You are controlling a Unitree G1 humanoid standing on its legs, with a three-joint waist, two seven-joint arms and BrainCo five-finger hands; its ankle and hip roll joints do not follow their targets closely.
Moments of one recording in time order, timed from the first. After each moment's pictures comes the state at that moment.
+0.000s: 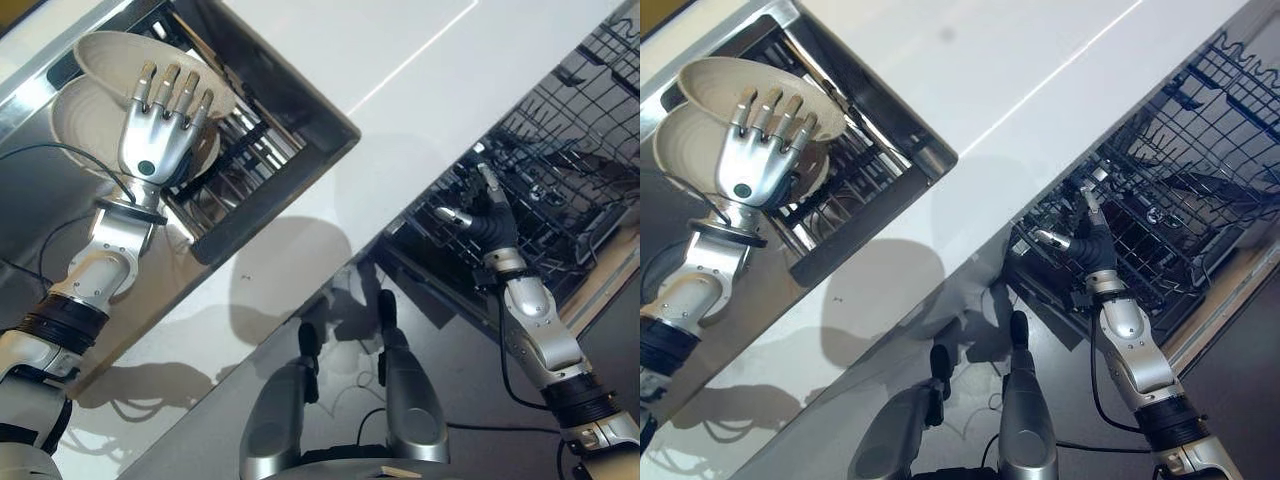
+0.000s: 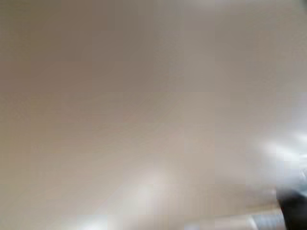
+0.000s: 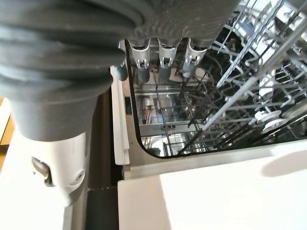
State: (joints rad) left arm -0.60 0.99 -0.49 0.26 1.12 0.25 0.48; right arm -0.20 -0.60 0.19 -0.04 0.50 -0.22 -0.14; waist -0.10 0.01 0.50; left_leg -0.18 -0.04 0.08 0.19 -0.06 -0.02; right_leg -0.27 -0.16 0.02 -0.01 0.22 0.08
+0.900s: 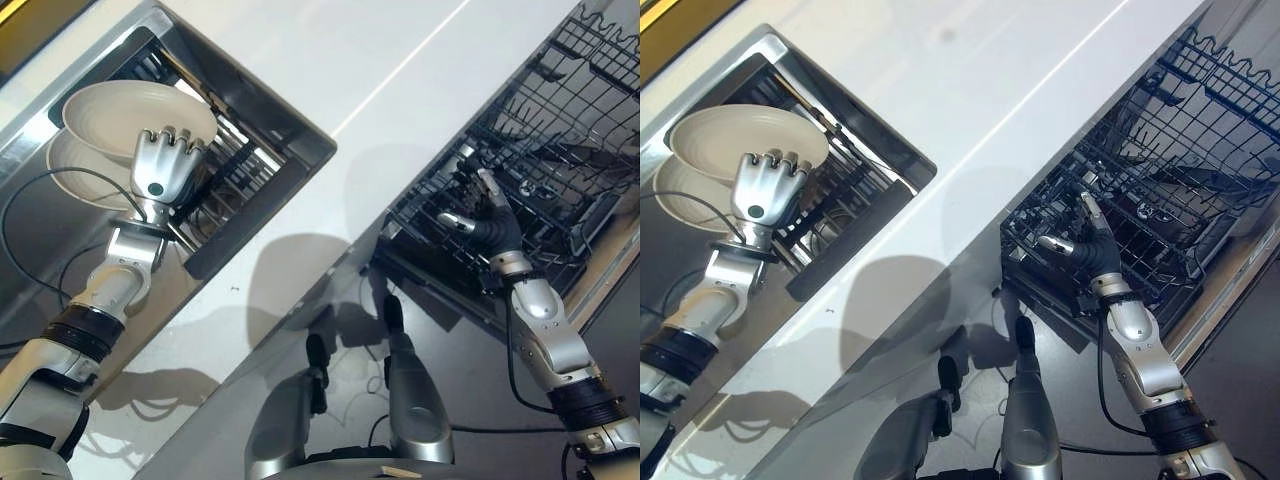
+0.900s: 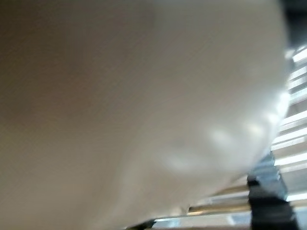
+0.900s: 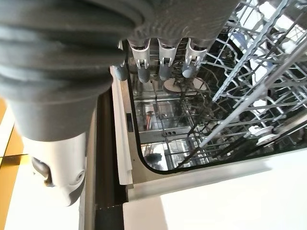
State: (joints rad) left arm -0.51 0.91 -0.46 0.31 1.02 0.24 0.68; right arm -0.15 -0.61 0.12 -0.04 0.49 -0.19 -0.07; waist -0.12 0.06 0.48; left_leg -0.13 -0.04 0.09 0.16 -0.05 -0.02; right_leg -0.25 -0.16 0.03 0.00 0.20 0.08
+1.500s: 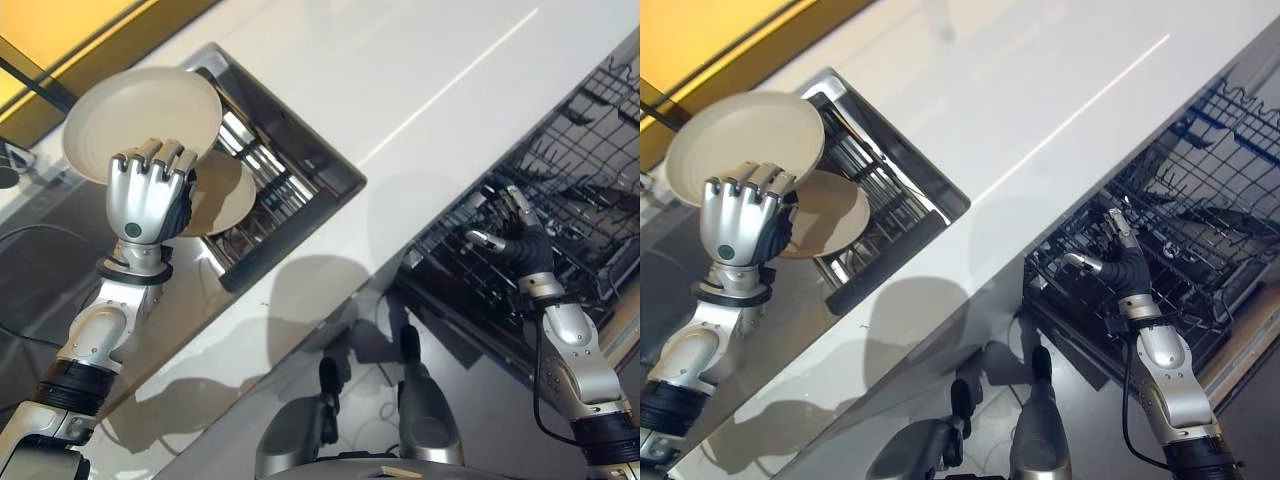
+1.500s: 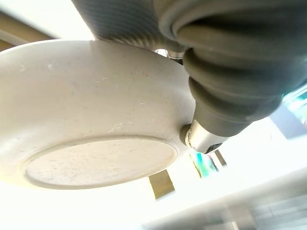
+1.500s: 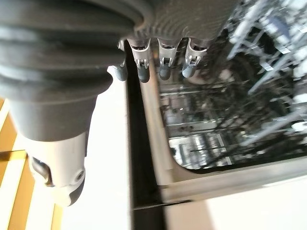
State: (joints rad) left arm -0.23 0.82 -0.12 -0.01 1.05 0.00 0.94; right arm 0.03 -0.60 -0.01 -0.13 0.49 -0.19 0.01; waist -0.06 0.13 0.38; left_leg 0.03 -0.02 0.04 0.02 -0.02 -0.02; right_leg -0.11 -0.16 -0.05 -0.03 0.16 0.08
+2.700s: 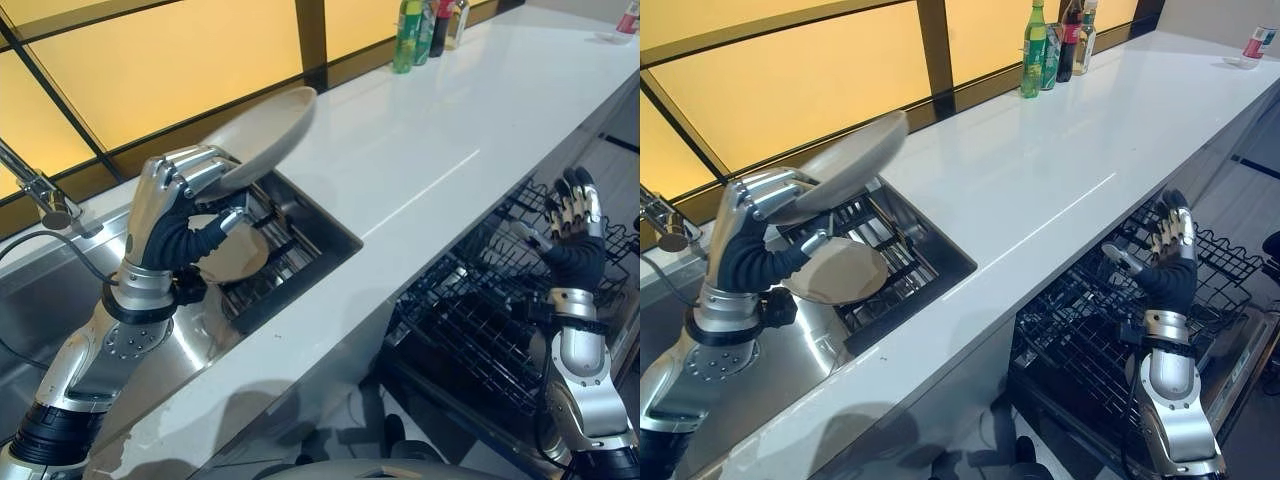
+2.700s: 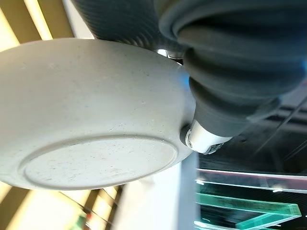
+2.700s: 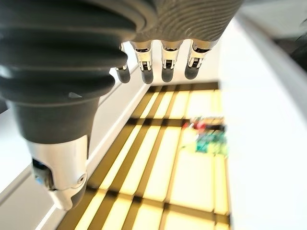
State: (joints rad) left arm -0.10 0.78 -0.06 -0.38 0.25 -0.56 0.34; right arm 0.07 -0.55 -0.04 -0.32 0.36 -0.28 -0.33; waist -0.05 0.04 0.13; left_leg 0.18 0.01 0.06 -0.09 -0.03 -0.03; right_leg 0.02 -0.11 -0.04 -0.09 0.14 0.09
